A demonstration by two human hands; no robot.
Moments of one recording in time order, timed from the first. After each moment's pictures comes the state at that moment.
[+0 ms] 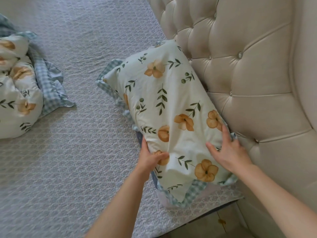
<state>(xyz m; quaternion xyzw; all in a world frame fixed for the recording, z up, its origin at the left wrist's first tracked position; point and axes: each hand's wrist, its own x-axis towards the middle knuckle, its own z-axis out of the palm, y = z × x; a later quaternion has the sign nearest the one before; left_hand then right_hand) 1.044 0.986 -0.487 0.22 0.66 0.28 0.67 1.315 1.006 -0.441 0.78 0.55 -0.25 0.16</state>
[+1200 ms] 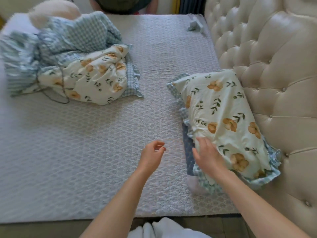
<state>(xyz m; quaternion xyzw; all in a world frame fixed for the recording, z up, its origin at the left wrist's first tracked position) 0.894 0.821 -0.360 0.32 0.75 0.31 0.48 1.089 0.888 -0.339 0.60 0.76 -0.25 0.02</state>
